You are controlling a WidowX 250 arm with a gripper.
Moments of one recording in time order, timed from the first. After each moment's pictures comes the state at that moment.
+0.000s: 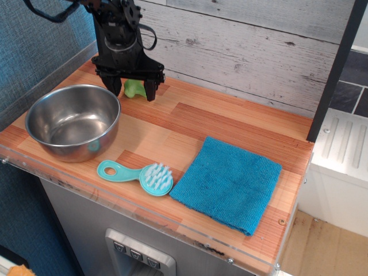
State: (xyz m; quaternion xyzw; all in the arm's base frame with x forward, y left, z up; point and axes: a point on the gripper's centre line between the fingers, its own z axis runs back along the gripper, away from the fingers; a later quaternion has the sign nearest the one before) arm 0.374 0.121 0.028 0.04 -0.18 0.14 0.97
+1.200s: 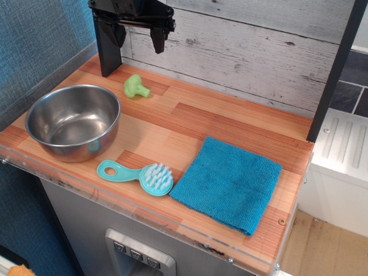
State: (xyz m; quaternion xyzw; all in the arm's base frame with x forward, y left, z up) arm 0.366 0.096 0.117 0.04 -0.25 0.11 0.96
